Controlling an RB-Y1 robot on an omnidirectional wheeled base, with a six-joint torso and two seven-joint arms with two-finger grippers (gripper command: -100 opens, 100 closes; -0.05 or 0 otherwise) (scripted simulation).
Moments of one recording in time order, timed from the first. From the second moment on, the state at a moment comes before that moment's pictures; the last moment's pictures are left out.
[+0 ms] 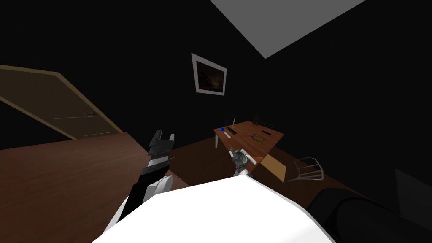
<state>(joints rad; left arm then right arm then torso) 0.49 -0.03 0.01 -2.29 0.01 -0.38 0.13 0.68 -0.28 0.21 -1.90 0.15 -0.63 -0.05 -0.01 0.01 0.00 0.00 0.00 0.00</state>
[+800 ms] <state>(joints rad) 0.49 -0.03 0.01 -2.29 0.01 -0.38 0.13 0.79 -0.44 0.37 -1.67 0.18 -0.64 -0.09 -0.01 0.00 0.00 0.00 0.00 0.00</state>
